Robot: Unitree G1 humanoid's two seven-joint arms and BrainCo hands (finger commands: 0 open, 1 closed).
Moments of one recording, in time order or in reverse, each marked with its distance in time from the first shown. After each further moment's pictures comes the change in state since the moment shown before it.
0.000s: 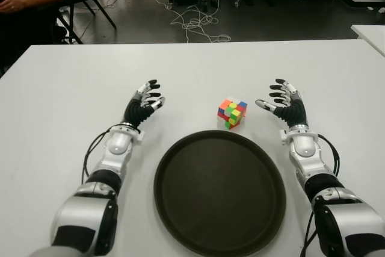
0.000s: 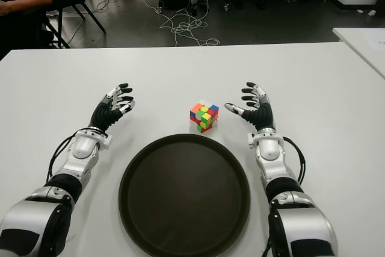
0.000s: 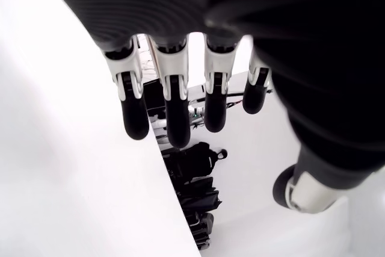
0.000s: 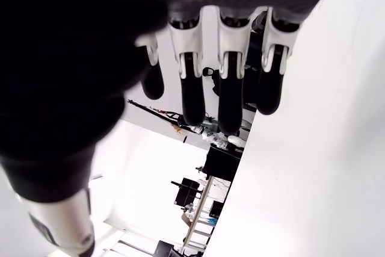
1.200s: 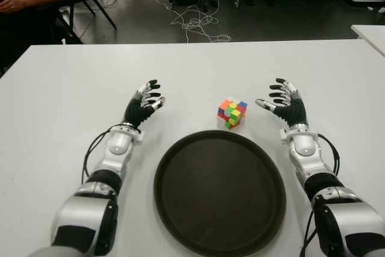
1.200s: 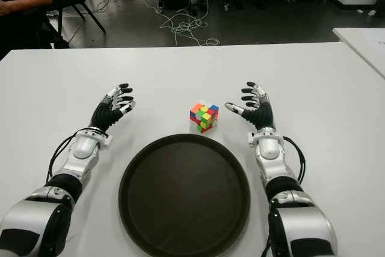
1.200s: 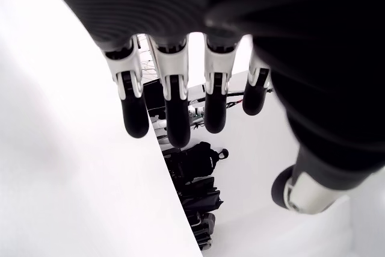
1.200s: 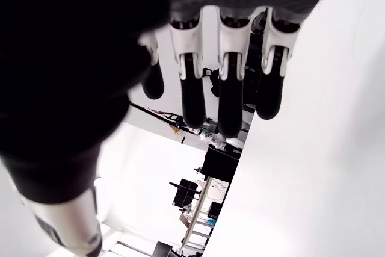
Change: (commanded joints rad) left arm -0.001 0.001 -0.006 0.003 0.004 -0.010 0.012; right arm -0.006 0.005 -0.009 0.004 0.013 0.007 0.005
